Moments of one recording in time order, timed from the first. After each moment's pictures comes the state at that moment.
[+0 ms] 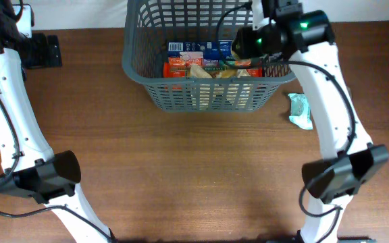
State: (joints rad) left arm 0.27 2.12 2.64 -1.60 -0.13 0.13; right arm 0.27 2.05 2.27 -1.21 -0.06 0.12
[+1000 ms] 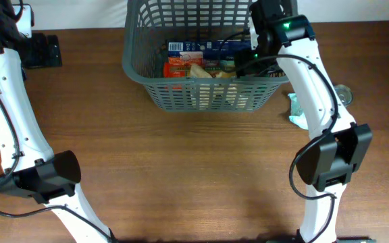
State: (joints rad) left arm 0.27 2.12 2.64 -1.60 -0.13 0.13; right arm 0.24 2.15 2.21 -1.29 0.02 0.11
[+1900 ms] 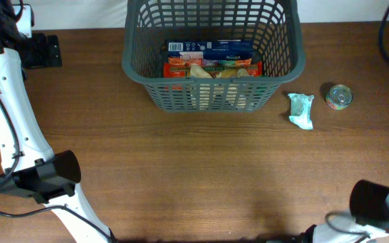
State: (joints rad) left arm 0.27 2.12 2.64 -1.60 -0.13 0.13; right arm -0.35 1.82 2.59 -1.49 0.09 0.26
